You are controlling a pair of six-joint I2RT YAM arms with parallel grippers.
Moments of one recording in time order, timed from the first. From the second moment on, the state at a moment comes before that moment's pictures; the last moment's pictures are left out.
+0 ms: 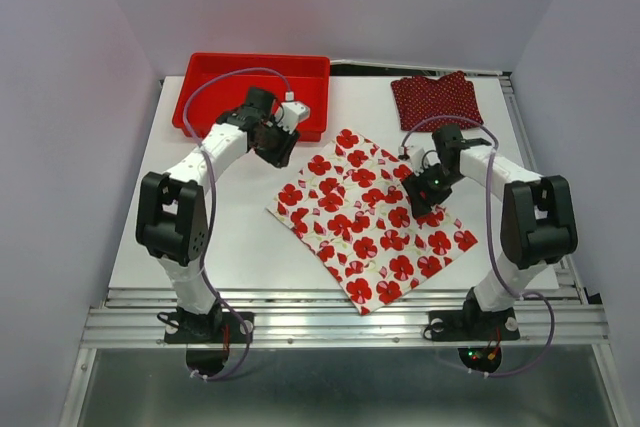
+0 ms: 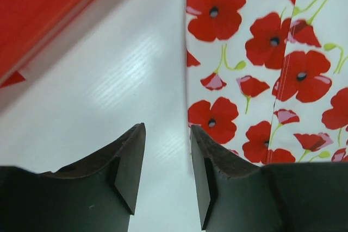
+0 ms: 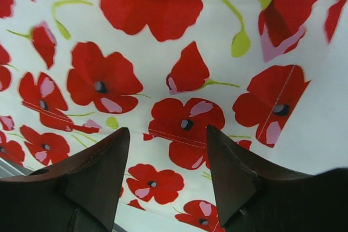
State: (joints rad) left arm -0.34 1.77 1.44 -0.64 0.24 0.32; right arm 0.15 1.68 1.12 -0.81 -0.40 -0.52
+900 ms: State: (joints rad) left arm -0.53 2.31 1.90 -0.67 0.27 0.34; right arm 0.41 1.63 0.96 -0.84 -0.40 -0.55
